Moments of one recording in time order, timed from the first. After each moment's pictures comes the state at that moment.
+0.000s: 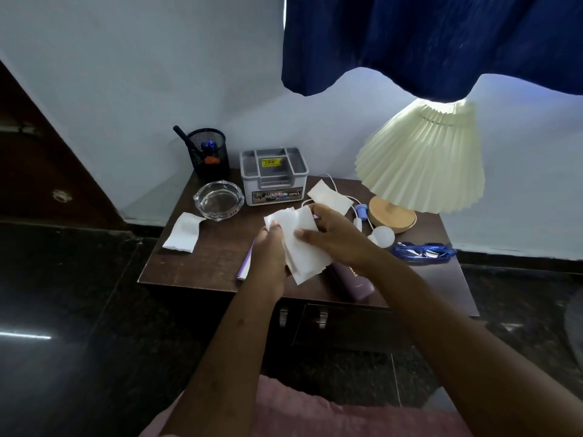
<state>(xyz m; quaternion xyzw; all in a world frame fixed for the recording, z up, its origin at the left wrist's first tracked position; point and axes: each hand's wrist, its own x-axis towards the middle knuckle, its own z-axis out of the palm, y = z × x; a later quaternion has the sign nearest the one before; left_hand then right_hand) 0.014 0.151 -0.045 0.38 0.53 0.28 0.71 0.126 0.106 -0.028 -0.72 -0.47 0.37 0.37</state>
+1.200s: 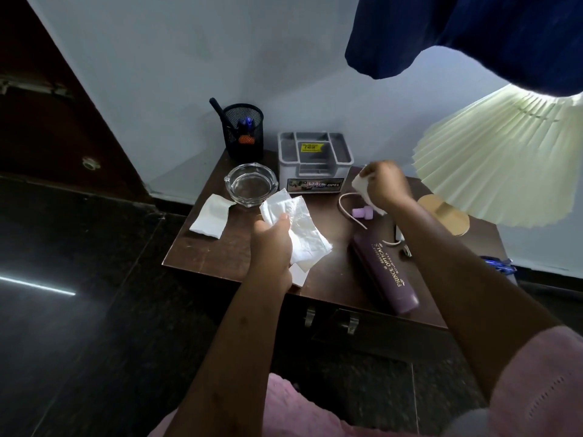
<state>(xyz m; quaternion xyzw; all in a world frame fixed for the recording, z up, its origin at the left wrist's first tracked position) -0.013 0.190 -0.060 0.30 0.56 0.35 0.69 0.211 0.214 -0.071 -0.88 -0.42 0.10 0.19</state>
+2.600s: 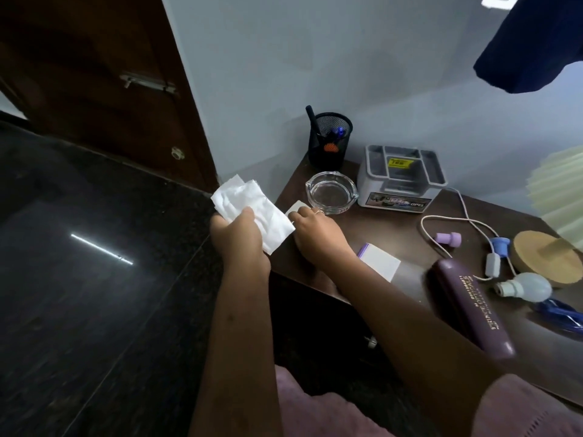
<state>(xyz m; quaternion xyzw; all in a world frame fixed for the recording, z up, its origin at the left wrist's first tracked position) -0.135 0.236 -0.033 0.19 0.63 0.54 0.53 -0.016 0.257 -0.114 -0.66 -0.75 0.02 0.08</state>
